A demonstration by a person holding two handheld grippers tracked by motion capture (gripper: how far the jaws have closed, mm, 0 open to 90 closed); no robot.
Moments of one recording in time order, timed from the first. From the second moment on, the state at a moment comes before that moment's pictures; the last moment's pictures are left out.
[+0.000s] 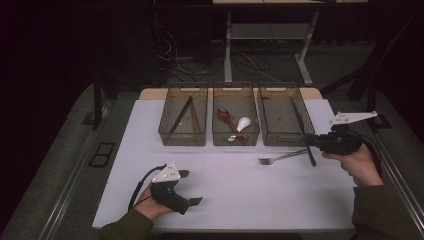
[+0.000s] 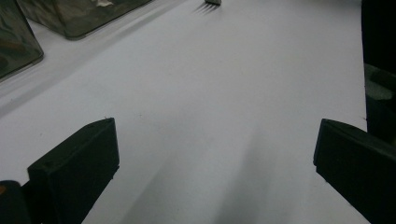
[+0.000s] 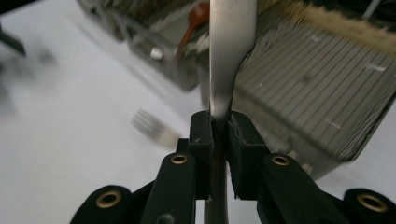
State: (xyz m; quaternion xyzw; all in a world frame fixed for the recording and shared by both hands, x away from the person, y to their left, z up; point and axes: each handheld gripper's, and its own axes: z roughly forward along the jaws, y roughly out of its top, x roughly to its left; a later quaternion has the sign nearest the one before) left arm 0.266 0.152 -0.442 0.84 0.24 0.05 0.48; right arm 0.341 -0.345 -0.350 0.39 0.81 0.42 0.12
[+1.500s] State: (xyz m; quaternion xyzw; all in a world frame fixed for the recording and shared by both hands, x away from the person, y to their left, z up) left arm 0.266 0.159 -0.441 0.85 0.23 0.06 0.47; right arm 0.481 -0.315 -0.385 0.51 0.82 0.25 0.10
